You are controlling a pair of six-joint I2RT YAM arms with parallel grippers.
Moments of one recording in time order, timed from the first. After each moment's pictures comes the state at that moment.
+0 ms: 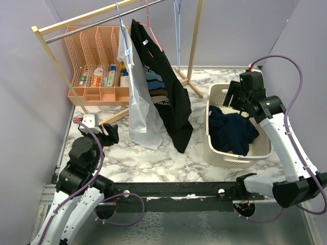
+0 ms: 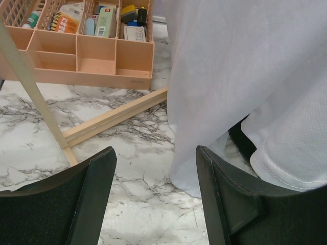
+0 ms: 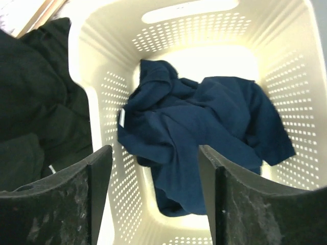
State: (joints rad) left arm -0.43 0.32 0.67 -0.52 -0.33 -0.27; right arm 0.27 1.22 1.39 -0.91 0.33 0.43
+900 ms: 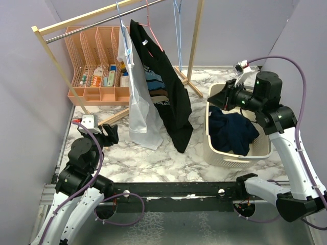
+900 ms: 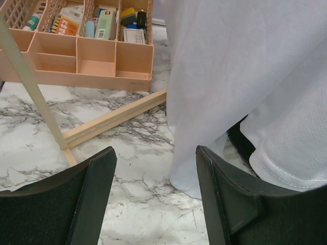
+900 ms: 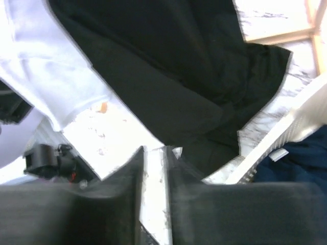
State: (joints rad) left arm -0.43 0.30 0.67 -0.52 -0.33 -0.27; right arm 0.27 1.07 1.34 -0.64 -0.49 0.26
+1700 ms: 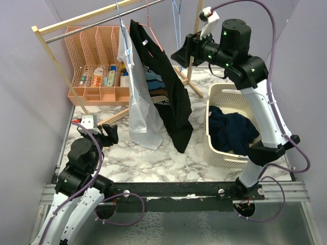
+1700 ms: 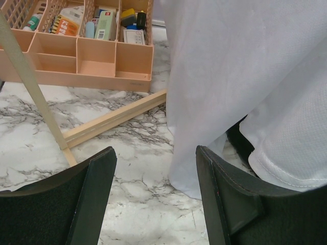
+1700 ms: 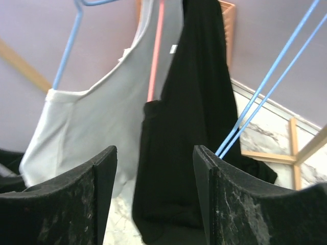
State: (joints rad) left arm -0.43 0.30 0.67 -0.53 -0.33 -0.27; right arm 0.57 1.71 2.32 -0.75 -0.32 0.16
